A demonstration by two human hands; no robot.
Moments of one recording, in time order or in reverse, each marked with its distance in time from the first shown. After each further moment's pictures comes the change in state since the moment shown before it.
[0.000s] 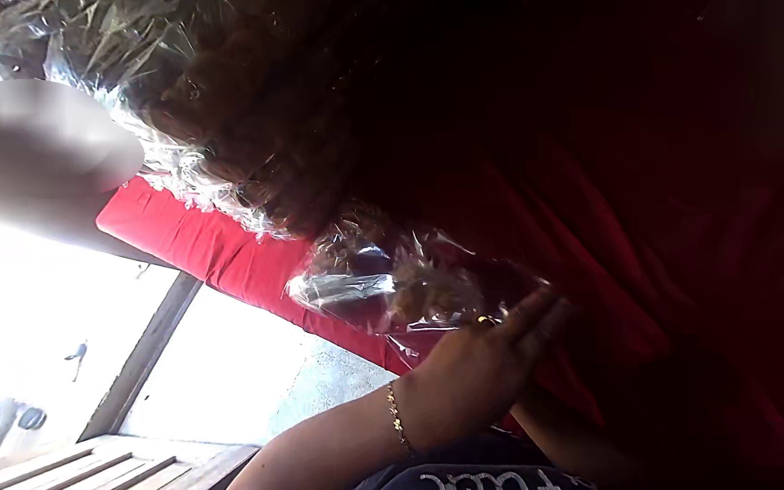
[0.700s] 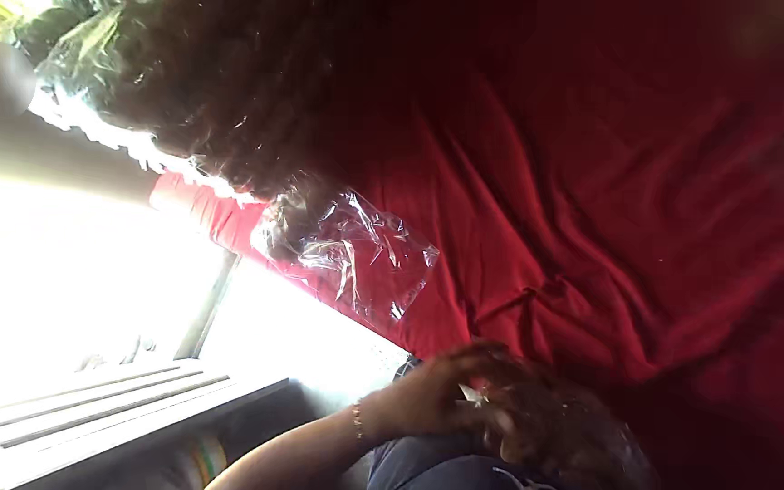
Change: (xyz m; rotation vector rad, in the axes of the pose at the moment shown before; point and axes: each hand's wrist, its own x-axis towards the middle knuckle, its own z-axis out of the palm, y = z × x) left_hand 0.024 0.147 0.121 -0.795 -0.205 -0.397; right_hand -0.122 0.006 -0.356 0.522 -0.619 0.177
